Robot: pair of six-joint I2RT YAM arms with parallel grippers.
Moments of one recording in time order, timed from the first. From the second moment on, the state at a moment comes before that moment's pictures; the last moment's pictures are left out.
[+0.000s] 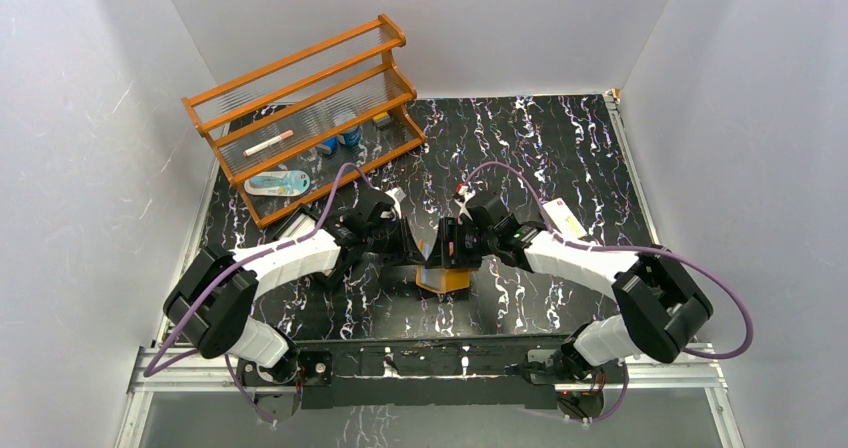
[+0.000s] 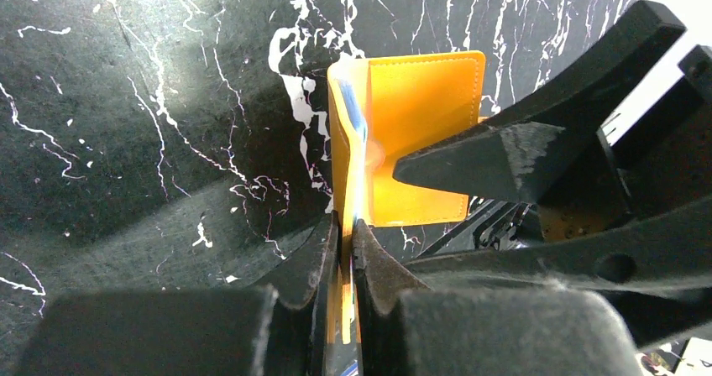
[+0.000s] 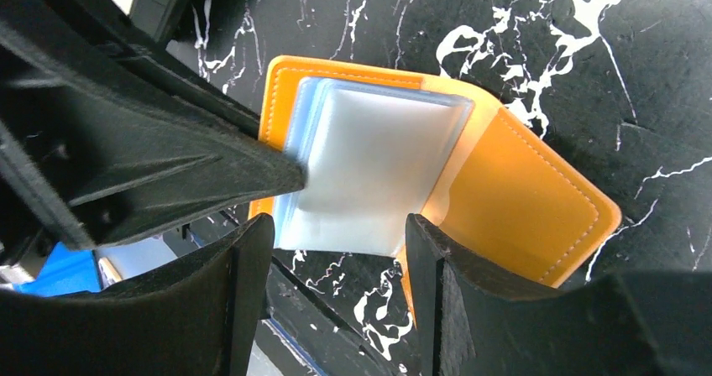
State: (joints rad) left arm -0.72 1.46 0.78 -0.16 0.30 -0.84; right arm 0.76 1.39 0.73 -0.13 -0.33 0.70
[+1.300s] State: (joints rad) left arm -0.72 1.47 0.83 -0.35 0.18 -0.72; right arm 0.77 1.40 0.72 -0.28 -0.07 0.65
